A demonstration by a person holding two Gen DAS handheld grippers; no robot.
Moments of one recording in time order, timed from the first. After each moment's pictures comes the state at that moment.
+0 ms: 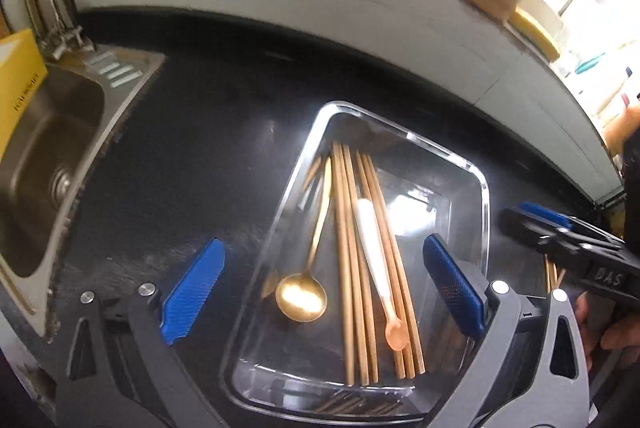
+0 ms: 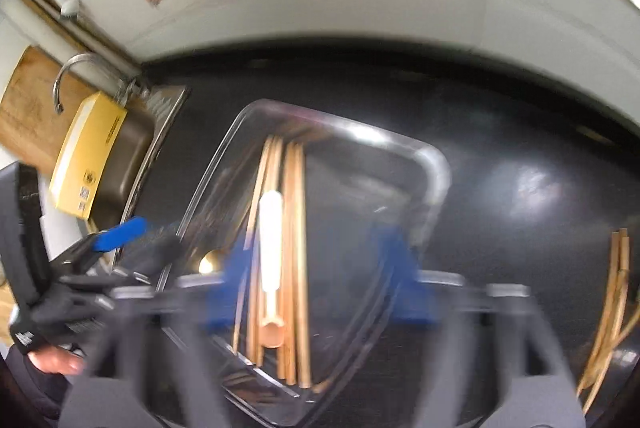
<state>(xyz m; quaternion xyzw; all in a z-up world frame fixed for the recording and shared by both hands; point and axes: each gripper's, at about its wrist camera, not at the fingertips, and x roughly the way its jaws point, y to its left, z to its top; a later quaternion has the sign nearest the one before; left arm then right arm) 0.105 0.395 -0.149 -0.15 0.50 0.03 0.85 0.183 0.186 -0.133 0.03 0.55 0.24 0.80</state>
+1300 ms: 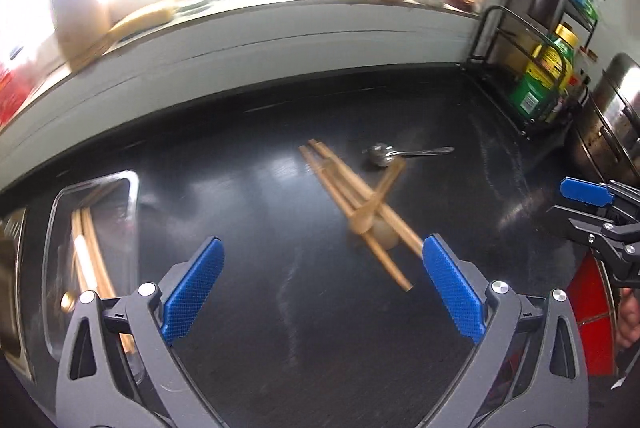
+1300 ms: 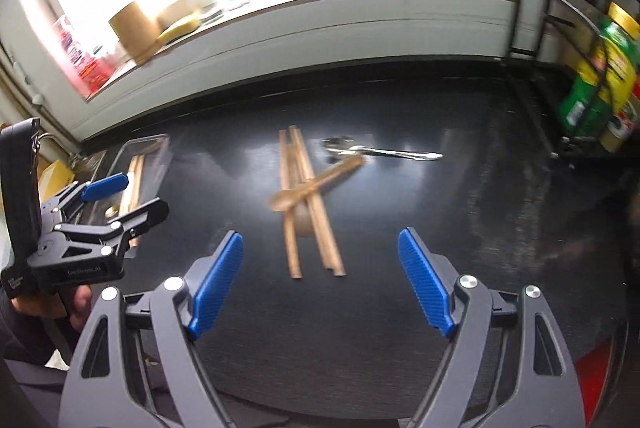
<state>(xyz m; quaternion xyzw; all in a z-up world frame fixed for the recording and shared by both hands) 0.035 0.002 -0.092 0.07 0.45 -0.17 0.87 -0.013 -0.194 -0.075 0.09 0.48 0.06 0.87</state>
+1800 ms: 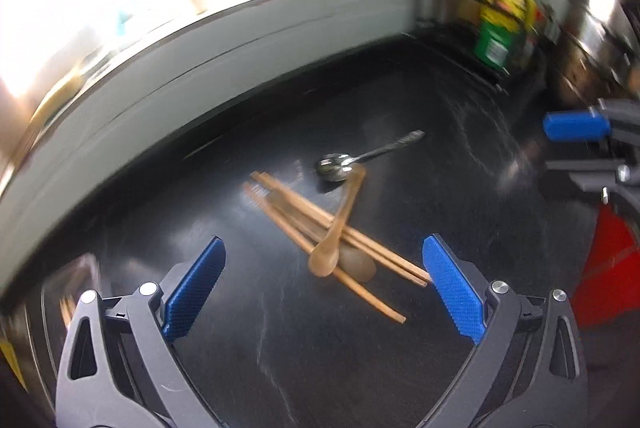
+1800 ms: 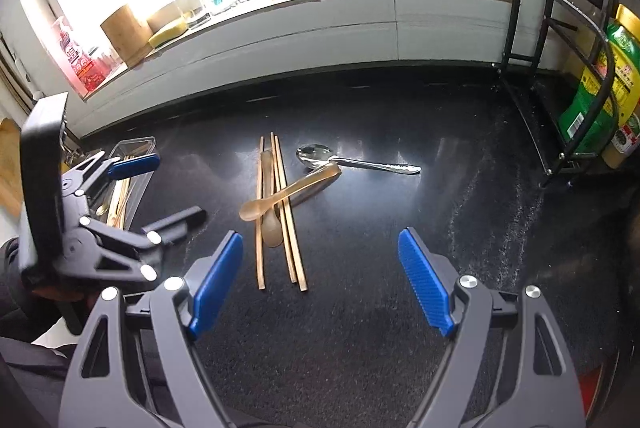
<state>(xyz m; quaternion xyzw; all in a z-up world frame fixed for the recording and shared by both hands) 0.060 -0.066 -0.126 0.19 0.41 -0.26 0.85 0.015 -0.222 -0.090 0.08 0.48 0.08 0.87</state>
